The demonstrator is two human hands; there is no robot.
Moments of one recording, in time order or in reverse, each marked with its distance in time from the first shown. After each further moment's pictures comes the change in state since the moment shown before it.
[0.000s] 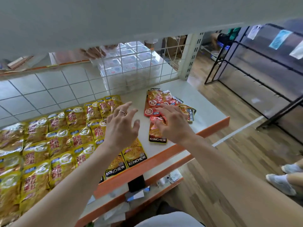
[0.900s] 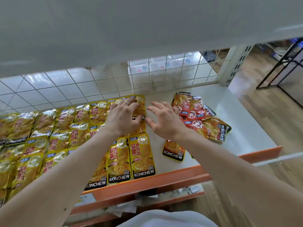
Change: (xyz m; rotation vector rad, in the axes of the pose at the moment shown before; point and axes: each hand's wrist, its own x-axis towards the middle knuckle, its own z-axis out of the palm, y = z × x) left_hand 0.046 -0.056 -0.004 0.272 -0.076 -0.186; right_hand 0.086 -0.025 0.053 0.065 -0.196 -0.340
